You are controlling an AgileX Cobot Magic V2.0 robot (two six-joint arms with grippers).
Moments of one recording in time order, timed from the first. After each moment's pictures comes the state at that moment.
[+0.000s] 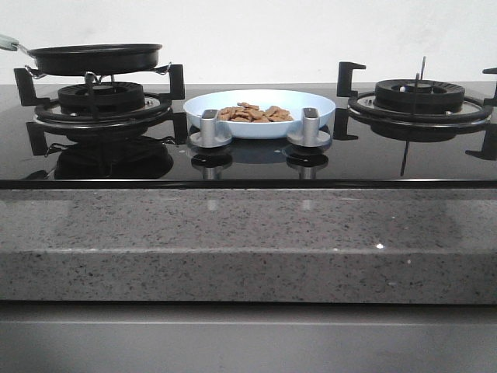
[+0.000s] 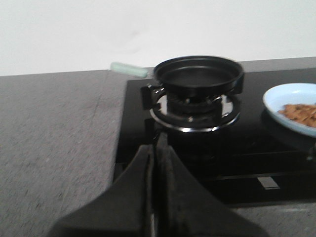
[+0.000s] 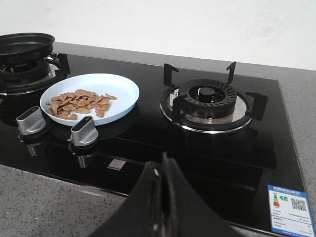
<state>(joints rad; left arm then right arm) -0.01 0.25 -0.40 -0.14 0.39 0.18 0.16 0.27 -0.46 0.19 0.43 -0.14</state>
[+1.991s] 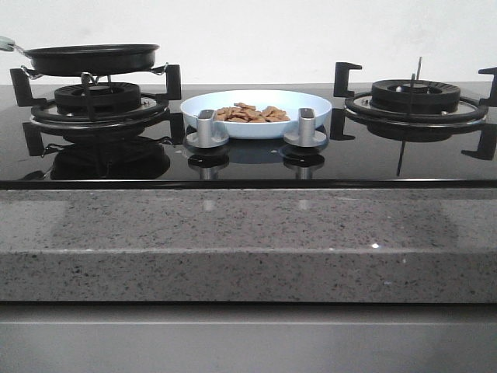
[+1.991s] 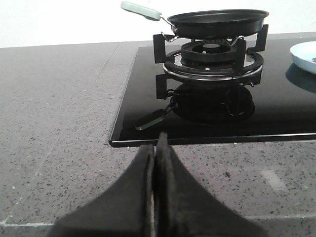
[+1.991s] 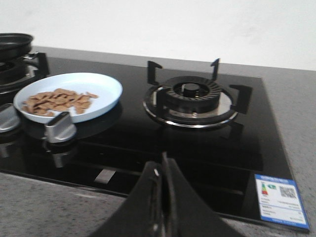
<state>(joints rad) -0.01 0.00 0.00 -0.07 0.19 0.11 0.13 0.19 -0.24 0.17 0.21 -0.13</state>
